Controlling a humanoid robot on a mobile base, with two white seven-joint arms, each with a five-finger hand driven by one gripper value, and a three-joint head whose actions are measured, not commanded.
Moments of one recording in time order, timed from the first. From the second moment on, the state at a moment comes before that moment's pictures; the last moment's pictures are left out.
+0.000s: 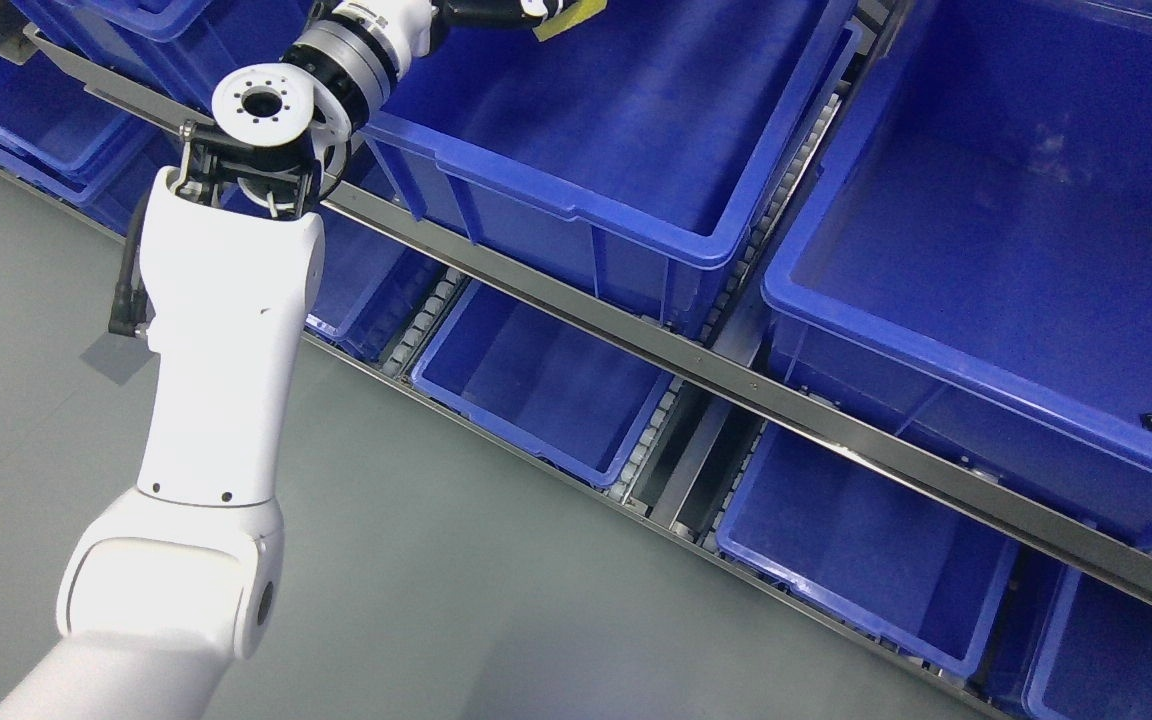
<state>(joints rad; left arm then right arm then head) -0.93 0.00 -0.19 -1.29 -0.08 0.38 -0.44 0.00 0.00 -0.09 0.00 0.00 -0.10 -0.03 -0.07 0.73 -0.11</state>
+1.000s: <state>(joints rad) -0.98 0.00 -0.17 -1.23 0.16 0.34 -0.12 0.00 0.00 -0.09 0.00 0.00 -0.10 -0.03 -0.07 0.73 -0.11</state>
